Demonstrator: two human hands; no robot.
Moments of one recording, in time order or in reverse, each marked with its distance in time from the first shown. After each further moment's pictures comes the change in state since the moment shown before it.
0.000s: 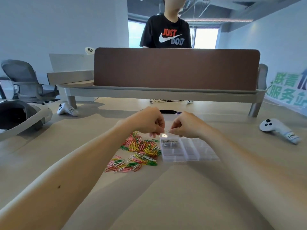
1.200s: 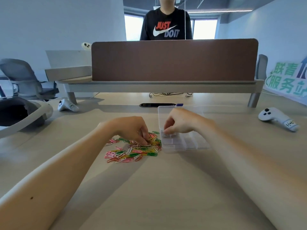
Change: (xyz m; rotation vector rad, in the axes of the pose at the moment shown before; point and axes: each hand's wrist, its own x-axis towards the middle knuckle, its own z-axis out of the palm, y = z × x) left_hand -0.040 -0.026 0.006 0.160 -0.285 -0.076; right_hand -0.006 -0.009 0.005 -0.070 -0.155 -0.051
